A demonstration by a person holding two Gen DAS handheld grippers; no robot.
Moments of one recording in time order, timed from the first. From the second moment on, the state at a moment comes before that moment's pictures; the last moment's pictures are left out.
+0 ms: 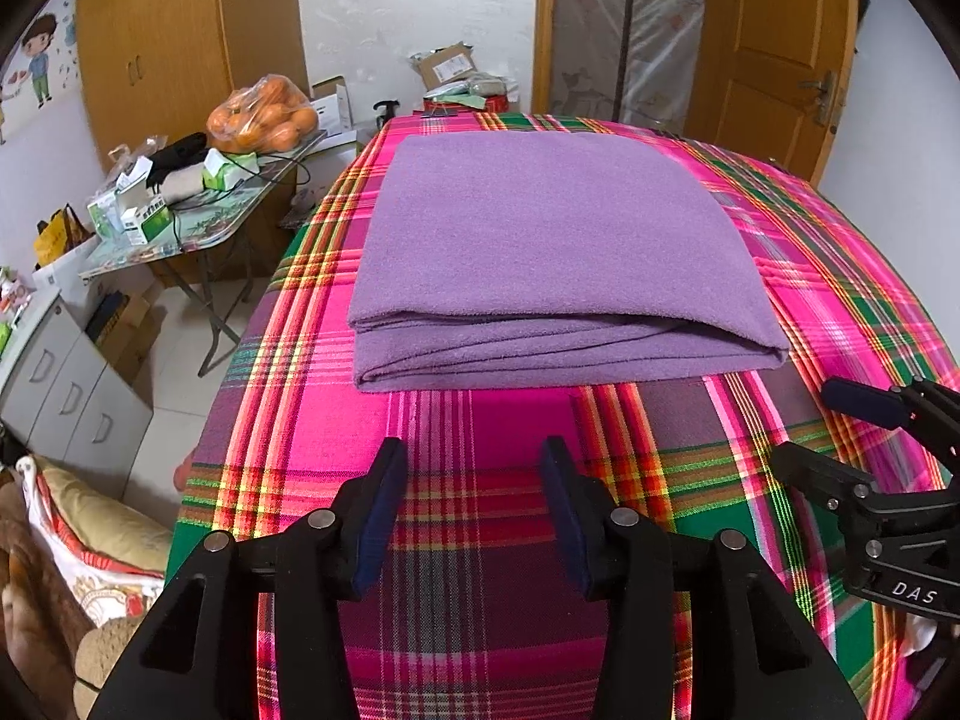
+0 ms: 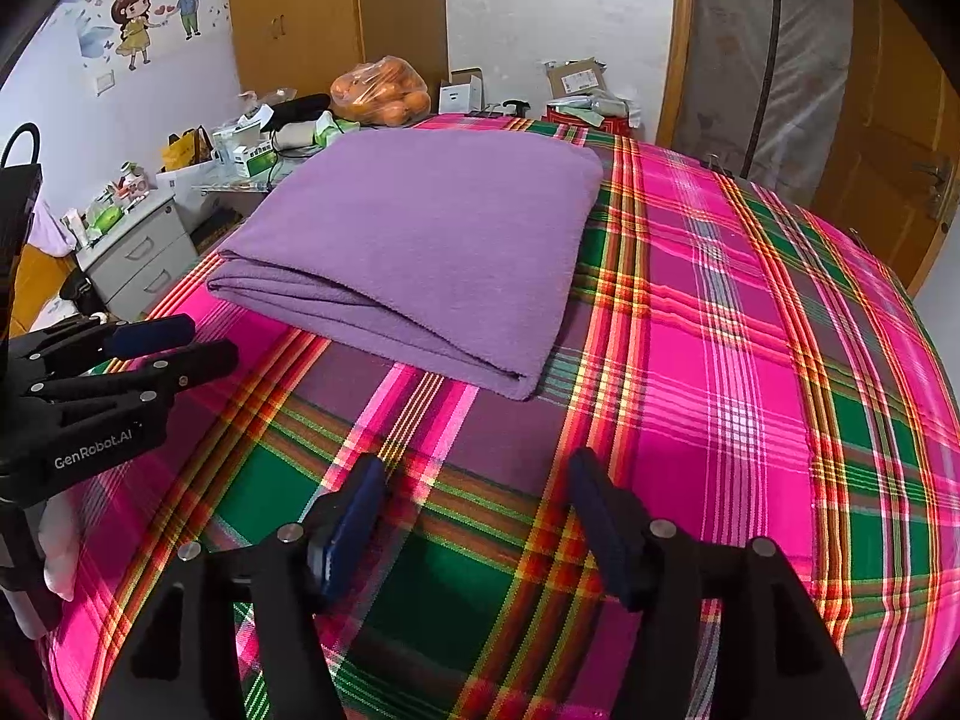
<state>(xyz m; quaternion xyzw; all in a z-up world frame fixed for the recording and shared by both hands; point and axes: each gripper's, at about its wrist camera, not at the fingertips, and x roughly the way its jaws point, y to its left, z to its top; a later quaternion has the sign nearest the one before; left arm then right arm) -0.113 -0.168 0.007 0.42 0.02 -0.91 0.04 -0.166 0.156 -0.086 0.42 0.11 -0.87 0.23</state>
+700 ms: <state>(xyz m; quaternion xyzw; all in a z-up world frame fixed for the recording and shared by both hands) -0.114 -0.165 0.006 0.42 0.02 -0.91 0.04 -0.166 0.154 -0.085 0.42 0.11 -0.87 0.24</state>
